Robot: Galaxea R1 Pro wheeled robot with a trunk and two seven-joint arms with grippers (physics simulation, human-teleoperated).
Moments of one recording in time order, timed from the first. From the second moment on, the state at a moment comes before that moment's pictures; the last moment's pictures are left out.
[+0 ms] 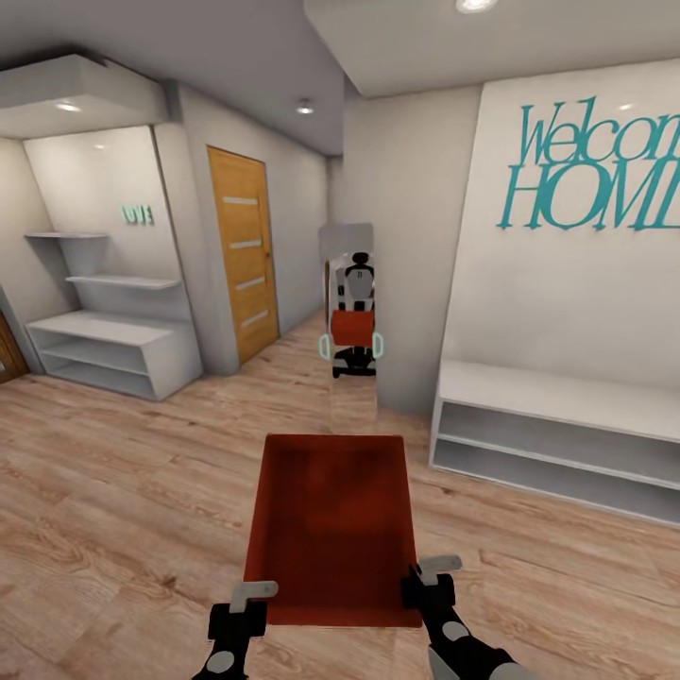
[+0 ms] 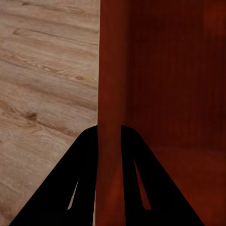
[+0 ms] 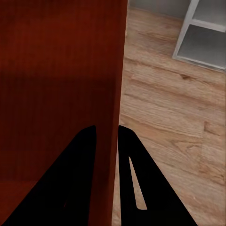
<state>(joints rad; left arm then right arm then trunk) -0.45 -0.11 -0.13 -0.25 0.02 -0.29 0.29 -0.58 0.10 0.39 -0.10 -0.26 -0.38 -0.16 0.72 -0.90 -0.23</state>
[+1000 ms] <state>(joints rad) -0.45 -0.11 -0.13 -0.25 0.02 -0.29 0.29 -0.58 0.10 0.39 -0.10 -0.26 -0.38 -0.15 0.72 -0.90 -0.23</state>
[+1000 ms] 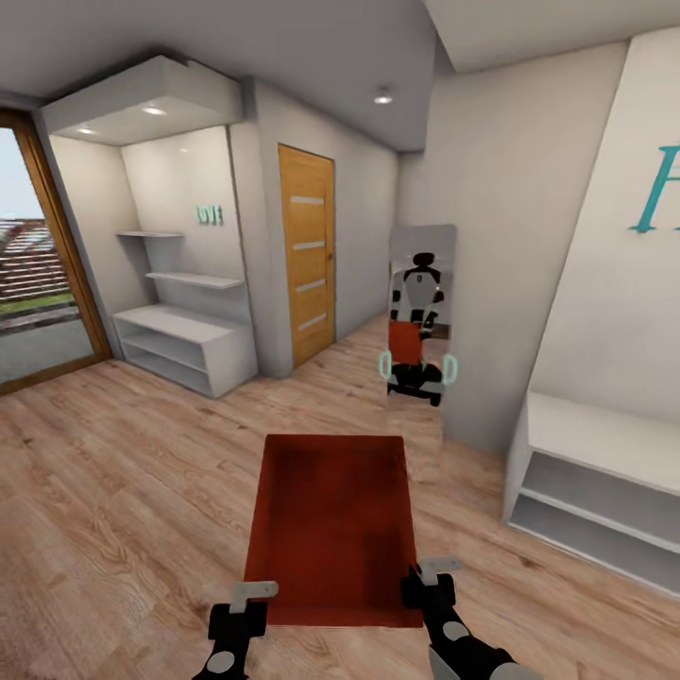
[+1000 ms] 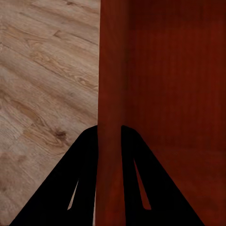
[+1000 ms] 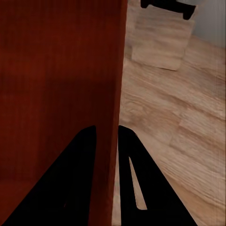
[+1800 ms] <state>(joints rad) -0.45 -0.11 -0.13 -0.25 0.02 -0.29 0.29 -0.58 0.10 0.39 -0.10 -0.26 -0.38 -0.15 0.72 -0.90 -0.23</state>
